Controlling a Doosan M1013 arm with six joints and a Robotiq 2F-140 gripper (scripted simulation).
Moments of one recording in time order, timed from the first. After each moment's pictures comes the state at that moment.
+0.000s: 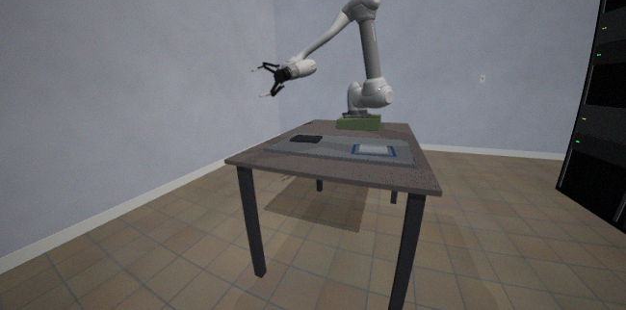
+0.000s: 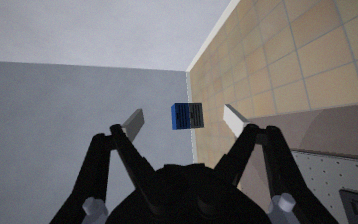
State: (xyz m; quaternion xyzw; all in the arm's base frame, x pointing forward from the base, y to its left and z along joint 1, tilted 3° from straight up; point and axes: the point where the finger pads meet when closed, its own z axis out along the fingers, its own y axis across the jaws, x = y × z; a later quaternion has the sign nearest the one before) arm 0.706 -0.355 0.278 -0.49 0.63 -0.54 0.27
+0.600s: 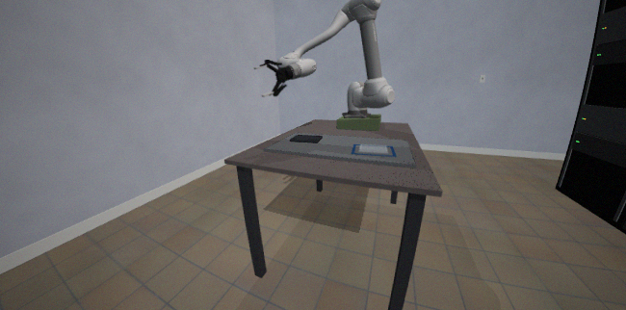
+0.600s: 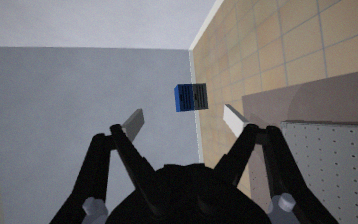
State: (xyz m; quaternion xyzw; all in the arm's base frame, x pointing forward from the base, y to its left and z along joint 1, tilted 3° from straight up) arm 0.744 -0.297 0.279 -0.51 0.61 -0.51 0.33
